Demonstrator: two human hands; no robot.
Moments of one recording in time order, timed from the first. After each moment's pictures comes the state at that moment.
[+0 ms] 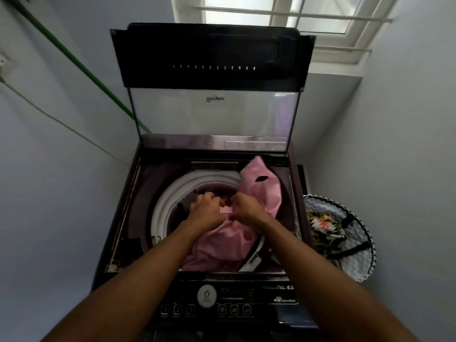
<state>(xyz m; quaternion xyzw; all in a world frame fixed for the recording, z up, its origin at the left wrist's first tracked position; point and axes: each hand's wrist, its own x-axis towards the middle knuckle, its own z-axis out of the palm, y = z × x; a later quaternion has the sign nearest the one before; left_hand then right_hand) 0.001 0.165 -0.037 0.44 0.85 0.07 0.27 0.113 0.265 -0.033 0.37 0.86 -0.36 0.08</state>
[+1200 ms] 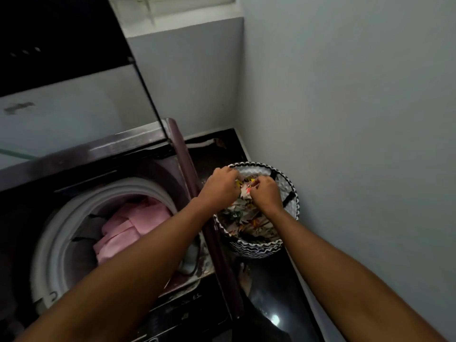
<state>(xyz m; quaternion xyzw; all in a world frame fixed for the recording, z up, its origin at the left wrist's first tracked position) 0.217 0.381 -0.067 0.67 0.69 0.11 0.26 0.366 0.414 -0.113 0.67 0.64 -0.35 -0.11</state>
